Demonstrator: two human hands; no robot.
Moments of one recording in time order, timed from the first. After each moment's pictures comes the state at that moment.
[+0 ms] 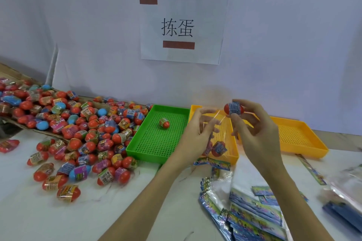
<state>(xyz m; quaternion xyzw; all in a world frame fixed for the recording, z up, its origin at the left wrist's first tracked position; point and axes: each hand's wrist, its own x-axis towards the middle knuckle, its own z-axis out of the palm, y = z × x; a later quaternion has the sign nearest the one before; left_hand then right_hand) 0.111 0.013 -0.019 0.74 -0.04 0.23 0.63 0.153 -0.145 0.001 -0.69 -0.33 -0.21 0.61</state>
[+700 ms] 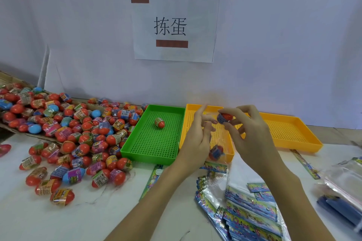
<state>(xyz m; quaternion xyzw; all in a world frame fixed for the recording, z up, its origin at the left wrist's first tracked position) 0.114 -0.003 -0.039 0.77 -0.09 0.28 0.57 0.154 -0.158 0.002 -0.82 -0.37 -0.28 0.35</state>
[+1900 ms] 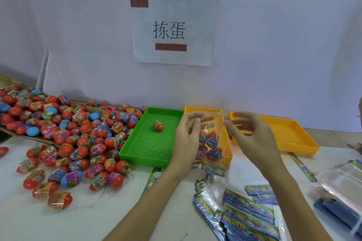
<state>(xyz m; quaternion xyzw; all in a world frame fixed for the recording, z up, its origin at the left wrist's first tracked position) 0.116 0.001 -0.034 0.61 -0.01 0.26 0.74 0.154 -0.160 0.006 -0.82 -0.19 -0.13 0.52</state>
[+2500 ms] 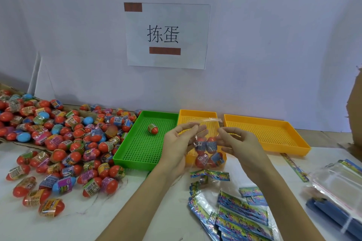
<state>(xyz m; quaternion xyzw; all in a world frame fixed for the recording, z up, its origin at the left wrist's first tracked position) 0.114 0.008 -0.027 0.49 0.08 0.14 0.86 0.158 -0.156 -0.008 -0.73 -0.09 0.06 0.68</state>
